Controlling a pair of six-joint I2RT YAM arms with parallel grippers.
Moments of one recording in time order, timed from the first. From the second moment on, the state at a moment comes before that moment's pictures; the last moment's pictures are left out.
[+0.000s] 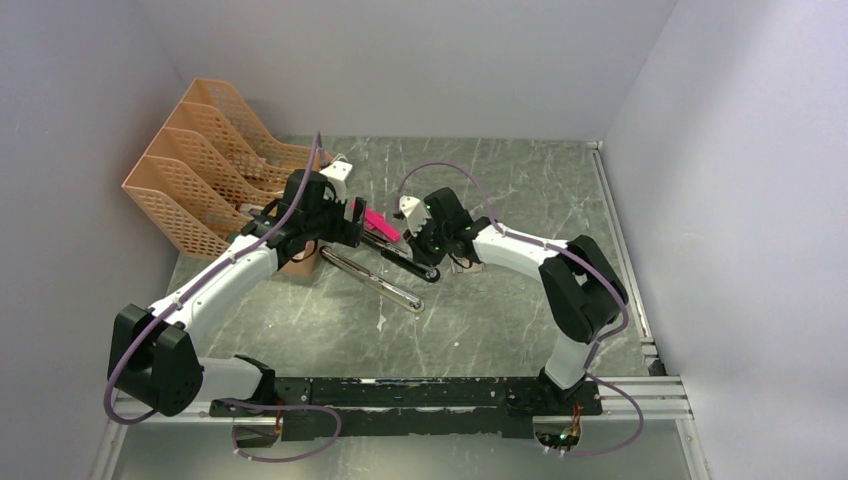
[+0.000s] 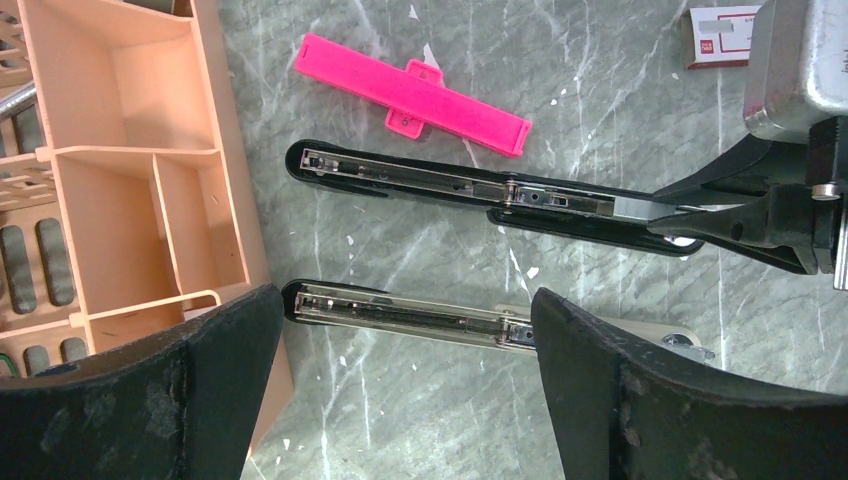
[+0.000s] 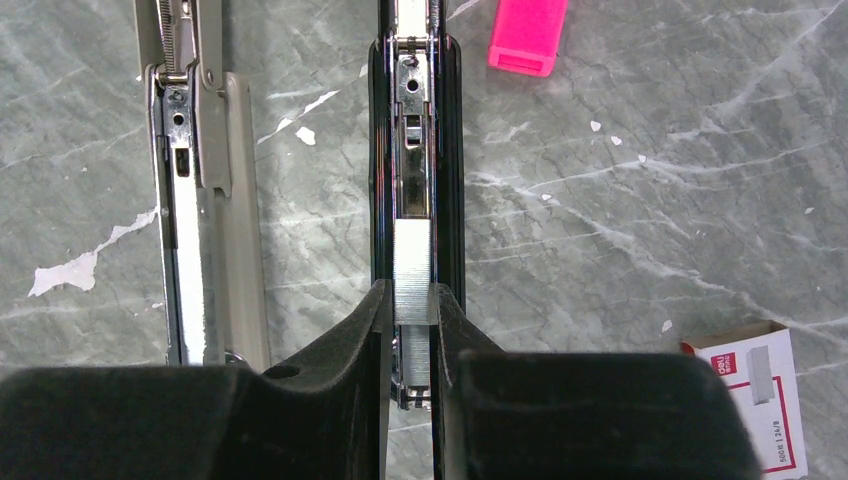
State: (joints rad) left arm -0.45 1.30 0.98 -0.33 -0.01 -0.09; right arm 0.66 1.76 1.09 -0.19 -0.27 -0.27
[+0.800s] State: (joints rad) left arm -0.46 1.30 0.98 -0.33 -0.01 -0.08; right arm 0.66 1.78 1.12 -0.21 -0.27 -0.27
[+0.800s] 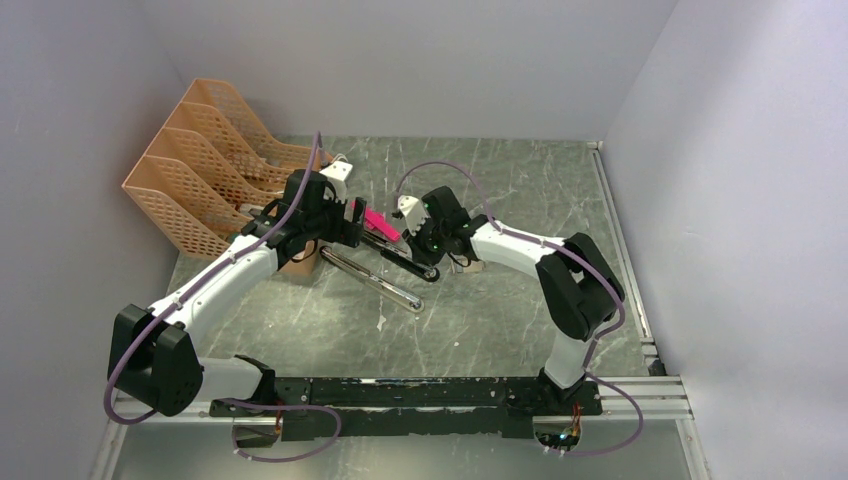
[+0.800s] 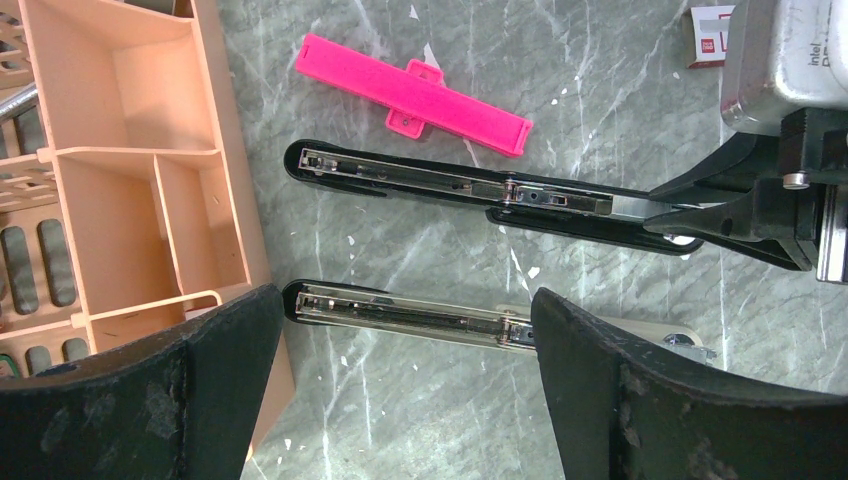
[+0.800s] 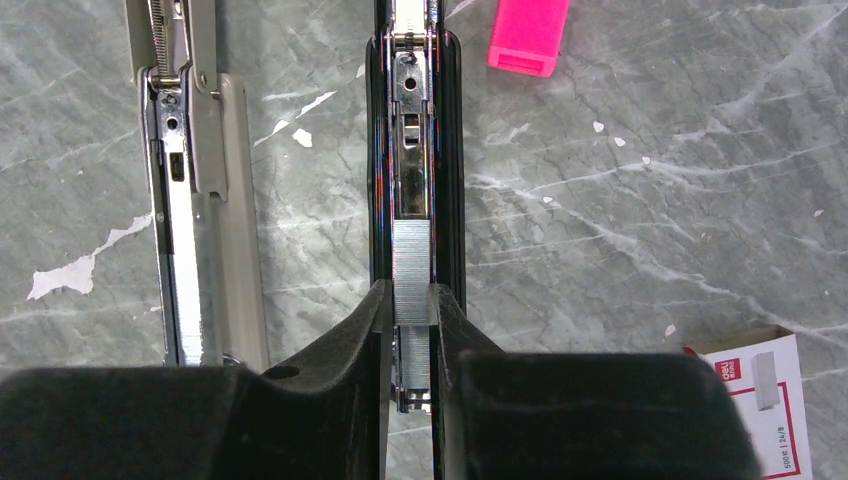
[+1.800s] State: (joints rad) left arm -0.46 1.30 0.98 -0.33 -0.01 -0.08; right arm 0.69 1.81 1.18 -0.29 -0.19 -0.27
